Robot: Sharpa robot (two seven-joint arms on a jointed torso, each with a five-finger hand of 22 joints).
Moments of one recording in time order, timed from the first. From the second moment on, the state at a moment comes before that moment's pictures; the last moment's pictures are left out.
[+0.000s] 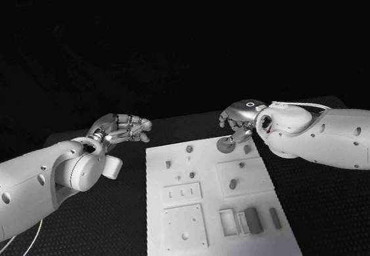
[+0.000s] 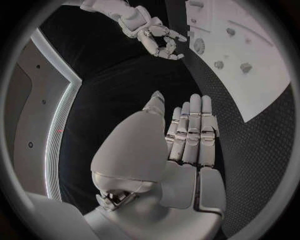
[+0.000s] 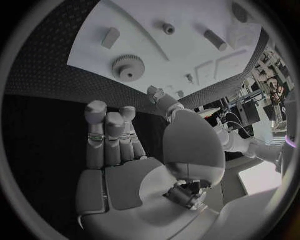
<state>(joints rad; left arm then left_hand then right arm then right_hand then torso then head) 1.41 -0.78 -0.21 1.29 -0.22 -0.19 0.19 1.54 -0.06 0.03 0.29 0.05 0.77 0.20 0.34 0.44 1.01 0.16 0.14 0.16 0.99 0.09 0.41 0.75 0.01 0.96 -0.01 0.12 0.76 1.30 -0.65 -0.13 1.22 -1.66 -0.27 -0.19 1.07 -0.26 0.53 -0.16 0.20 0.81 0.14 0.23 0.56 1.12 0.03 0.87 1.12 1.28 -0.08 1.28 0.88 0.16 1.27 -0.06 0.89 1.31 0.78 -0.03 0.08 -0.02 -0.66</state>
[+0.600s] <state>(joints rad) 1.41 -0.77 -0.21 1.28 -0.22 -0.19 0.19 1.54 -0.06 0.03 0.29 0.05 0.77 0.20 0.34 0.44 1.01 0.16 0.14 0.16 0.99 0.09 0.41 0.75 0.02 0.96 -0.01 0.12 0.76 1.26 -0.60 -0.13 1.14 -1.67 -0.25 -0.18 1.06 -0.23 0.53 -0.17 0.20 0.82 0.14 0.23 0.56 1.11 0.02 0.89 1.12 1.27 -0.08 1.28 0.90 0.16 1.27 -0.06 0.90 1.31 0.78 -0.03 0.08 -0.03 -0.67</state>
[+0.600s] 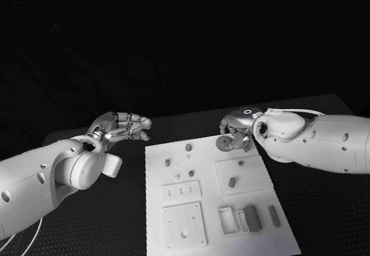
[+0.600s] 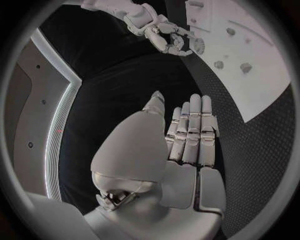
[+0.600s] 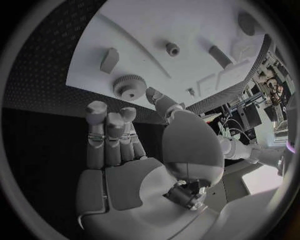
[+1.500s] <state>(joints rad) 1.41 -0.77 -0.21 1.28 -0.22 -0.19 0.19 1.54 -0.06 0.04 0.29 0.05 0.77 0.20 0.33 0.44 1.01 0.16 0.13 0.16 0.99 0.09 0.41 0.75 0.02 0.96 -0.01 0.12 0.76 1.25 -0.57 -0.13 1.08 -1.64 -0.25 -0.16 1.02 -0.12 0.53 -0.17 0.20 0.82 0.14 0.23 0.56 1.10 0.02 0.91 1.10 1.27 -0.09 1.29 0.91 0.16 1.25 -0.06 0.92 1.31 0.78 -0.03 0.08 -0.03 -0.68</state>
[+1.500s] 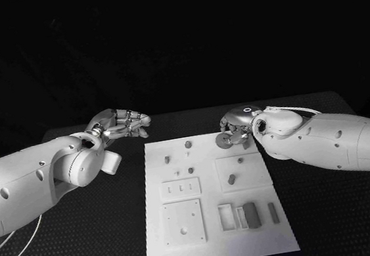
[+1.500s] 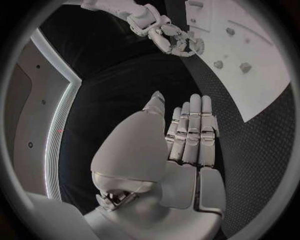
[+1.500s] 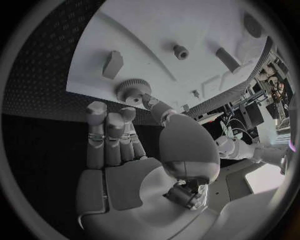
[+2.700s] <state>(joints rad) 1.41 -0.77 -0.21 1.28 -0.22 -0.19 0.19 1.54 -0.06 0.04 0.29 0.05 0.77 0.20 0.33 0.44 1.01 0.16 0.13 0.16 0.99 0.09 0.41 0.75 0.01 0.96 -0.01 0.12 0.76 1.24 -0.55 -0.13 1.05 -1.64 -0.24 -0.16 1.04 -0.14 0.53 -0.24 0.20 0.82 0.14 0.23 0.55 1.09 0.03 0.92 1.08 1.26 -0.08 1.29 0.92 0.16 1.25 -0.06 0.92 1.31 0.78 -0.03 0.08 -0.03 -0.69</state>
